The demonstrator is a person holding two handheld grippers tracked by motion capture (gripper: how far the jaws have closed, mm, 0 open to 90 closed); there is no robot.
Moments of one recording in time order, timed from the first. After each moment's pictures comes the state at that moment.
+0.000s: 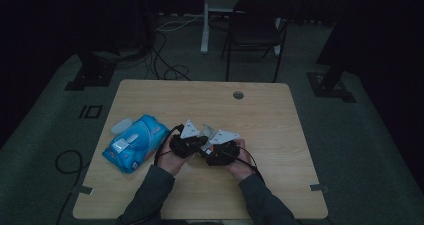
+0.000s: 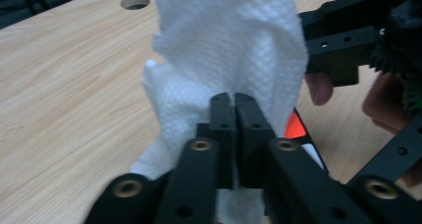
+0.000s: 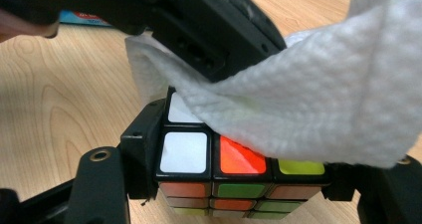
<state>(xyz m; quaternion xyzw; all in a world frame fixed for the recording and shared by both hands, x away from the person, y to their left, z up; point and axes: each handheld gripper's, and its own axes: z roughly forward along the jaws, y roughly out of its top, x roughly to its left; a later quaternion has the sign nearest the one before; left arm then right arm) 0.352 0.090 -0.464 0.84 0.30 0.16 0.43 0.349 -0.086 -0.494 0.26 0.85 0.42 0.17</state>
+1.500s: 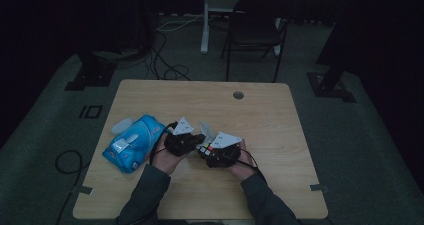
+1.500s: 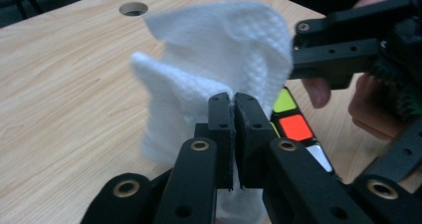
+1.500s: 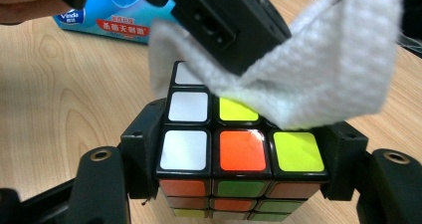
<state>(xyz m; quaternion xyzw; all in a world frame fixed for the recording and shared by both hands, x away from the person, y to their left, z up) 0.349 0.101 -0.451 0.83 0.29 0.14 0.45 0.340 -0.088 -0.488 0.21 0.85 0.45 0.20</state>
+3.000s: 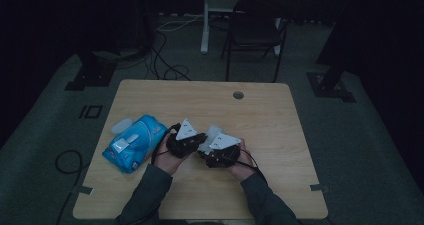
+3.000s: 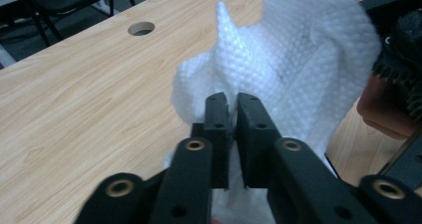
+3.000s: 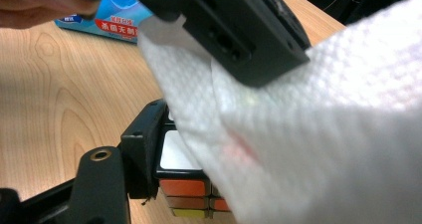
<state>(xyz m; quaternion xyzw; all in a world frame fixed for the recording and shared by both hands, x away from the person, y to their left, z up) 0.345 0.097 -0.451 0.83 0.28 0.19 0.45 0.338 -0.087 -0.485 0.20 0.85 0.44 0.22</state>
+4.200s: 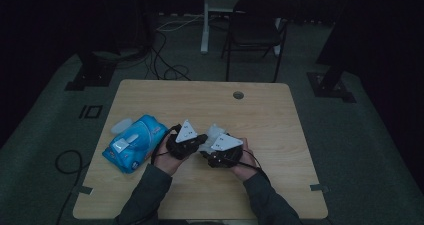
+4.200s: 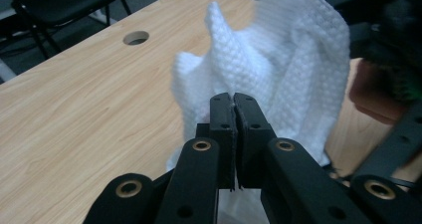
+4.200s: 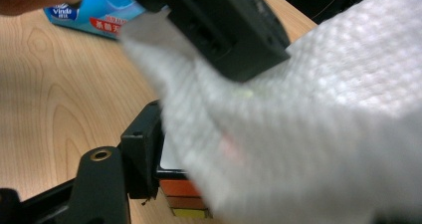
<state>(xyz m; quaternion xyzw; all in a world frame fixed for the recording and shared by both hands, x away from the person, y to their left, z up) 0.339 0.097 -0.446 0.83 0.25 0.19 0.46 0.333 -0.092 -0.479 0.18 0.85 0.44 0.24</state>
